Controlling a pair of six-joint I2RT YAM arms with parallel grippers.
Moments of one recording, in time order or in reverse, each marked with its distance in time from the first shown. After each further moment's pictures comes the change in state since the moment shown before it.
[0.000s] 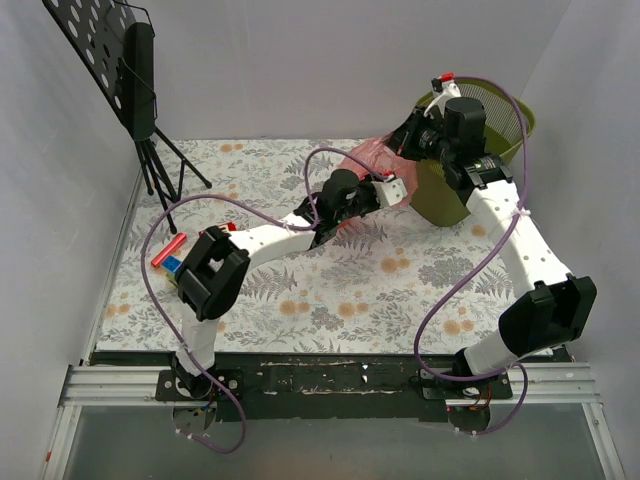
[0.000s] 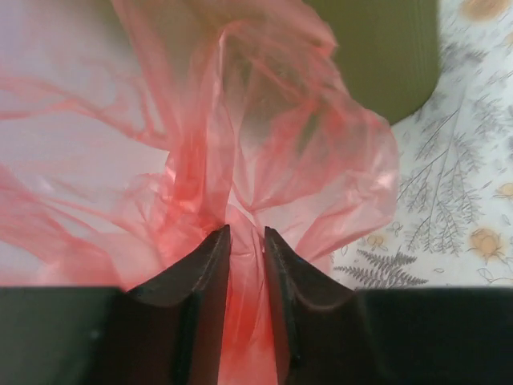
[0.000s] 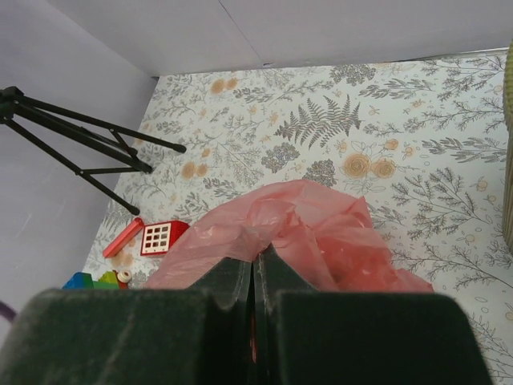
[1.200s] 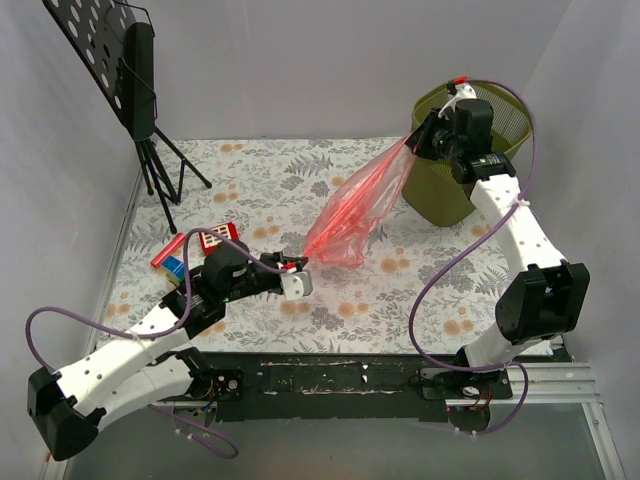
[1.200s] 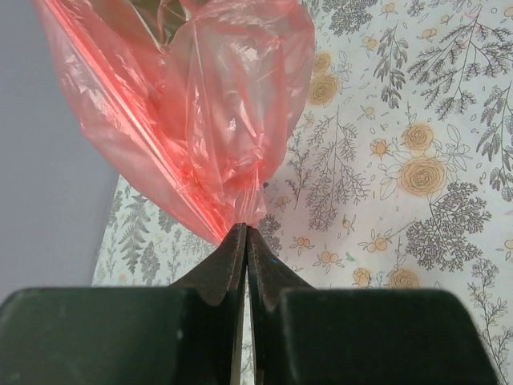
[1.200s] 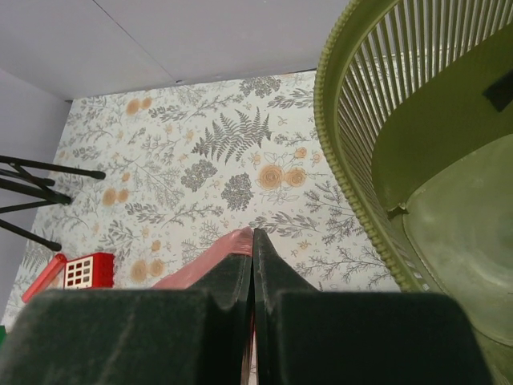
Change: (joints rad) left arm 0.003 -1.080 -0.746 -0.472 0.172 0.169; right arm -0.106 0.064 -0.019 0.026 0.082 -0.079
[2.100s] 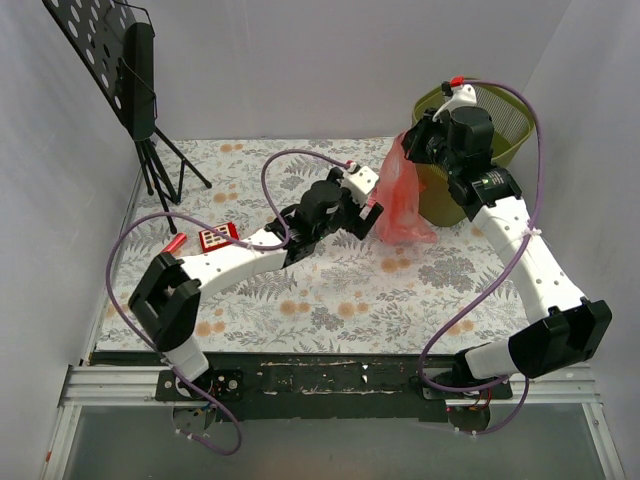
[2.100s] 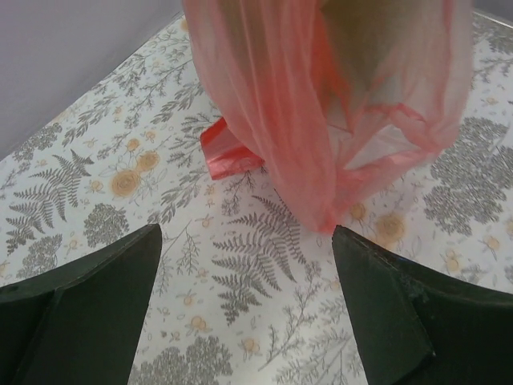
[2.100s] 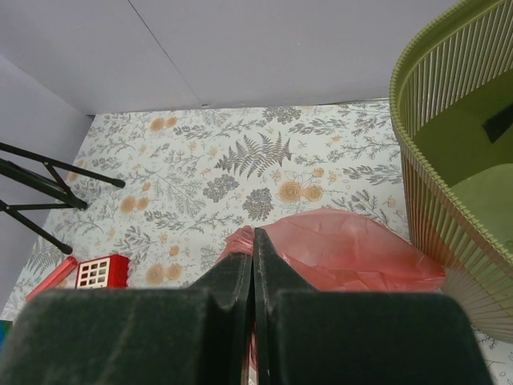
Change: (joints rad) left arm -0.043 0.755 0.519 0.271 -0.390 -0.653; right arm 0.151 -0.186 -0.053 -0.011 0.164 -0.041
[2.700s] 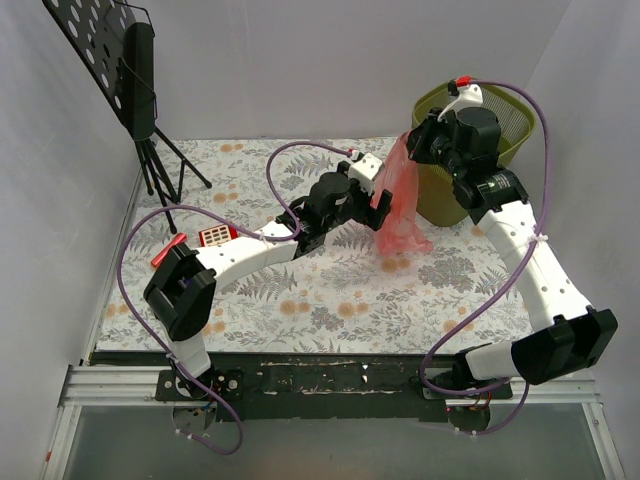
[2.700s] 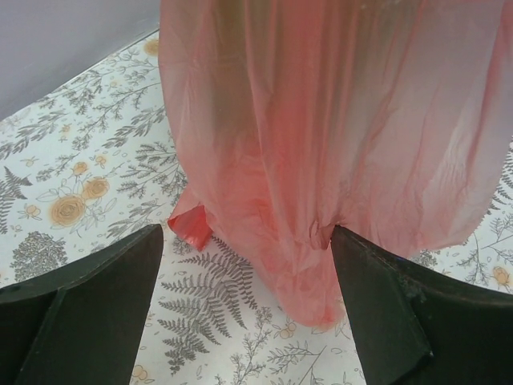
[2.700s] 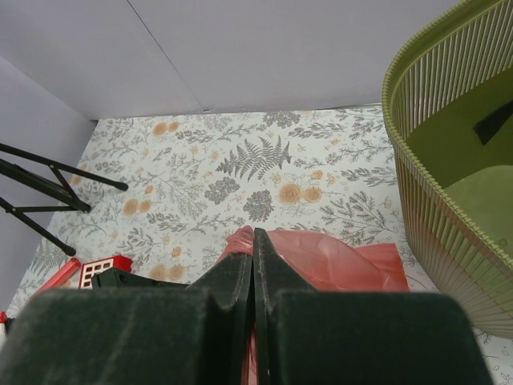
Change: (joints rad) left arm -0.002 0.151 0.136 0.076 0.037 -0.160; right arm -0.005 -0.037 0.000 -0.019 0.003 0.000
